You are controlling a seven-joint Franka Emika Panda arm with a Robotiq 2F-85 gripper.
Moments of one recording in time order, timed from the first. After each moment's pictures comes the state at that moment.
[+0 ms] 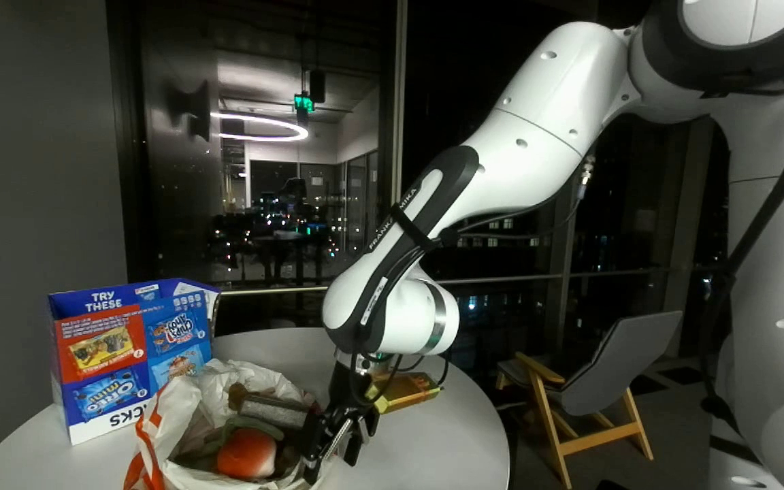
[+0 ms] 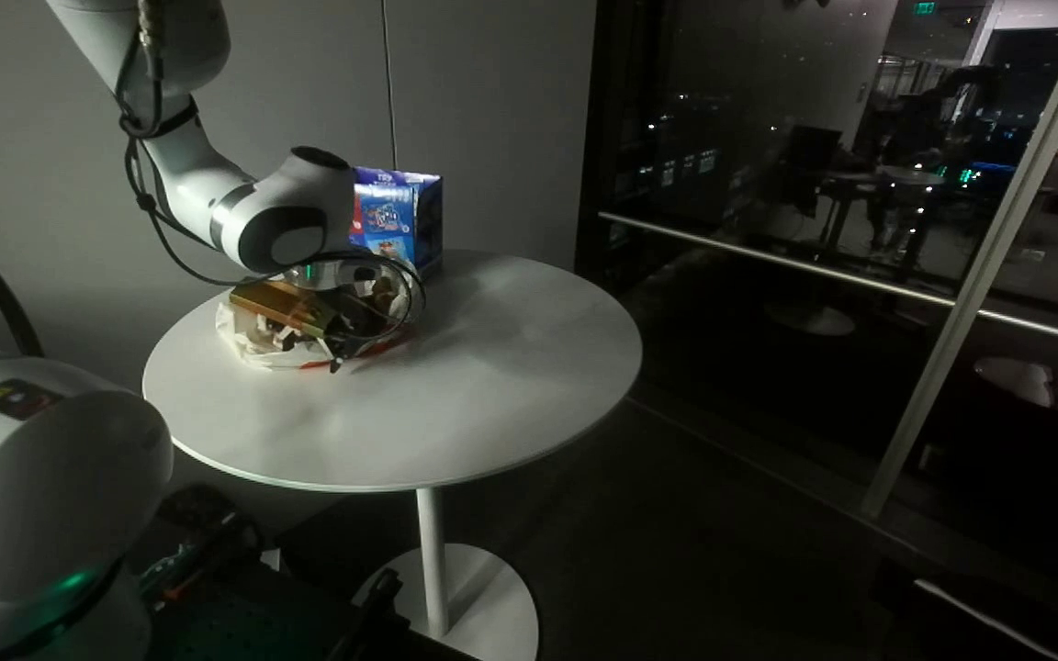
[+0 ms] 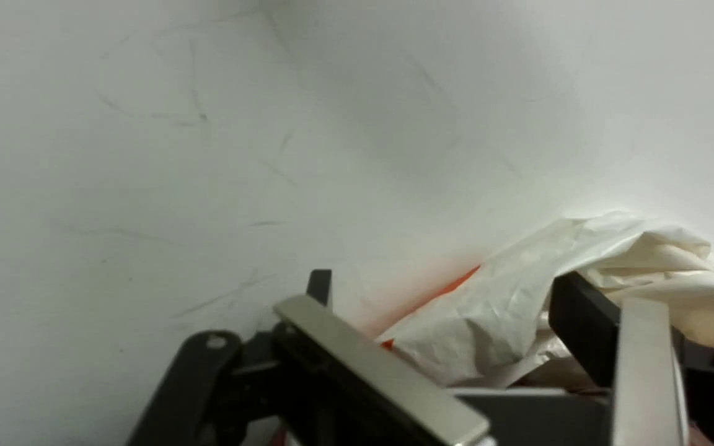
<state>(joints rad) 0.19 0.11 0.23 -2.52 0.55 2.75 -0.28</state>
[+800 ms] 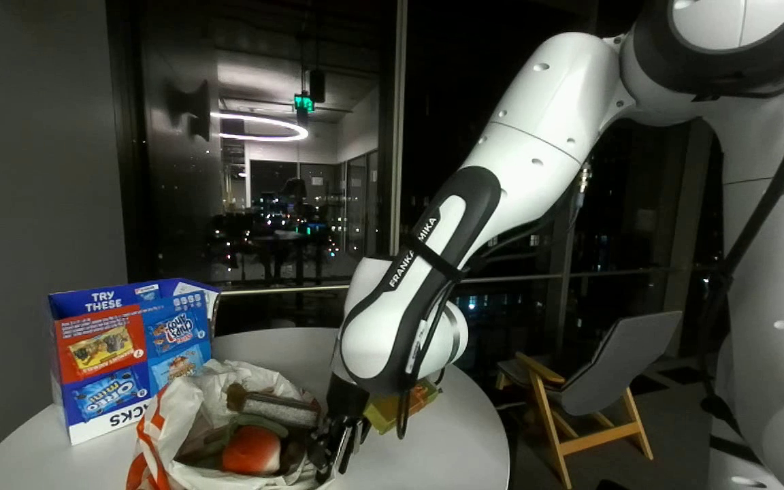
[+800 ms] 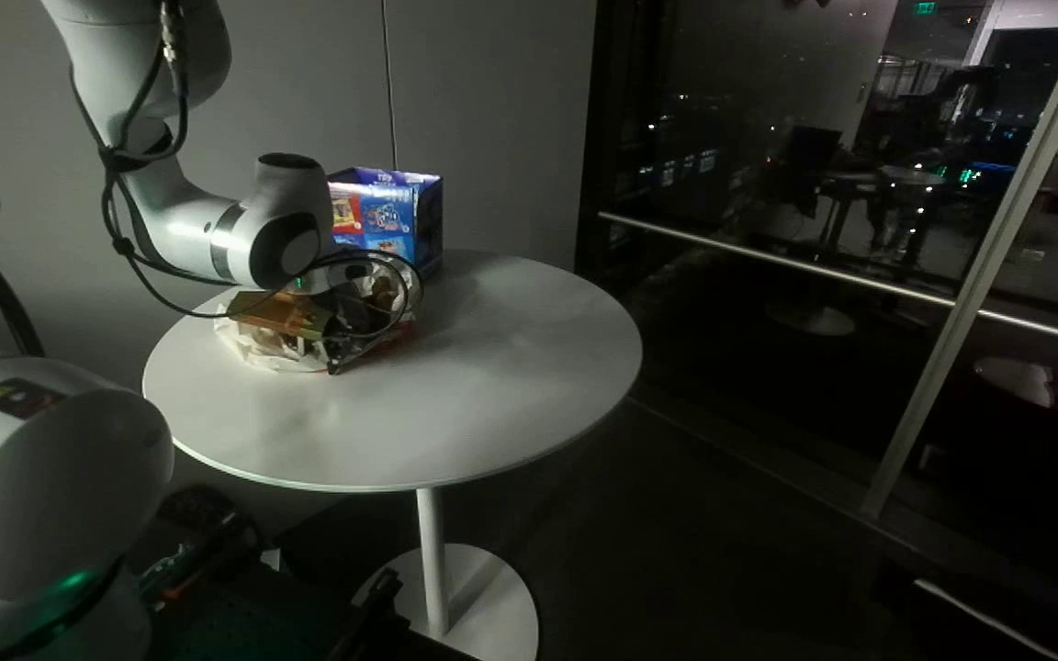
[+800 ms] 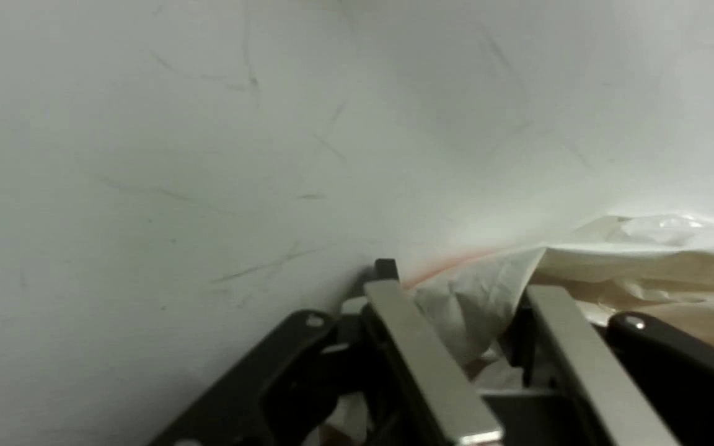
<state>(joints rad) 0.20 0.13 0.23 -2.57 0.21 2.90 -0.02</state>
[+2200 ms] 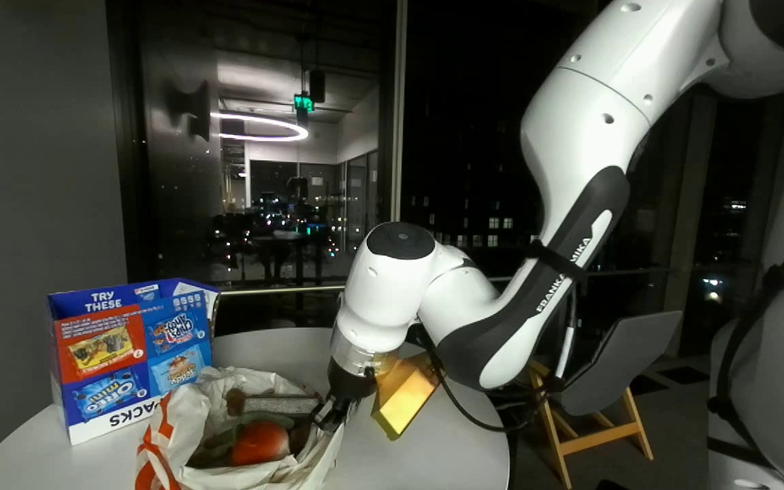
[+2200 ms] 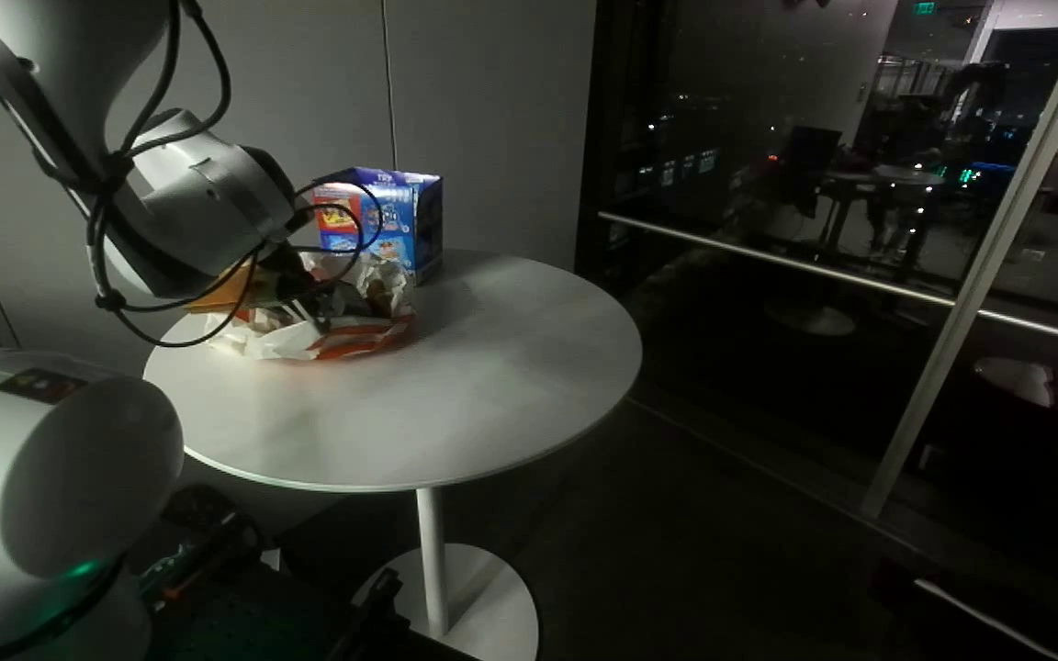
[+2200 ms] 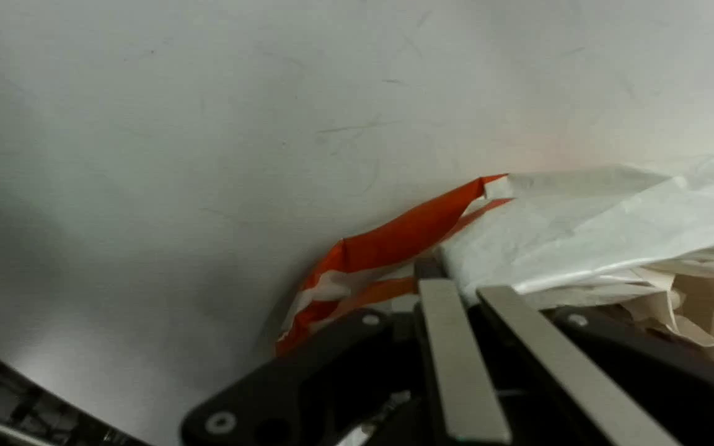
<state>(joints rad) 0.30 -0.10 0.11 -2.63 -1.00 2.83 1.02</state>
